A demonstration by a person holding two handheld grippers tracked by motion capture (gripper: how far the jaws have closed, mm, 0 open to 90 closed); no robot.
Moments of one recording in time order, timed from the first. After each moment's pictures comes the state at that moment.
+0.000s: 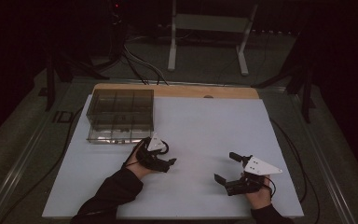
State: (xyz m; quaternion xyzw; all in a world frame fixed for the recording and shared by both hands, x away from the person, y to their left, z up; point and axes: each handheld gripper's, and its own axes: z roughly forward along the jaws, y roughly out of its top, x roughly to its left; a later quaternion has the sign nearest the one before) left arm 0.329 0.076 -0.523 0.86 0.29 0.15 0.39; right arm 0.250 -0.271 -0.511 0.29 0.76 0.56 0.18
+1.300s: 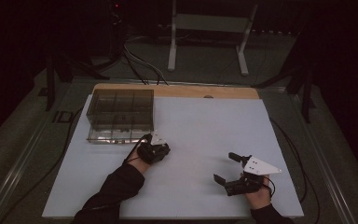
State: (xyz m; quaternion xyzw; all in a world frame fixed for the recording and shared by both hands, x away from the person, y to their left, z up) left arm 0.348 0.074 -0.535 0.87 0.32 0.13 0.36; right arm 0.251 -0.269 -0.511 0.28 0.76 0.56 0.17
